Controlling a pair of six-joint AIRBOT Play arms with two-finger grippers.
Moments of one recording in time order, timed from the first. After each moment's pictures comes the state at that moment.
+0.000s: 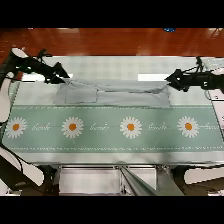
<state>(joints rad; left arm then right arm) 0.20 -1.95 1.79 0.94 -1.37 -1.52 -0.33 -1.64 1.26 -0.68 1.00 1.25</state>
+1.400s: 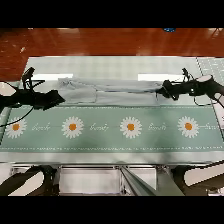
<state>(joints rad) 0.11 -1.13 0.83 1.03 -1.00 -1.47 -0.21 -1.73 1.20 -0.71 0.99 1.31</state>
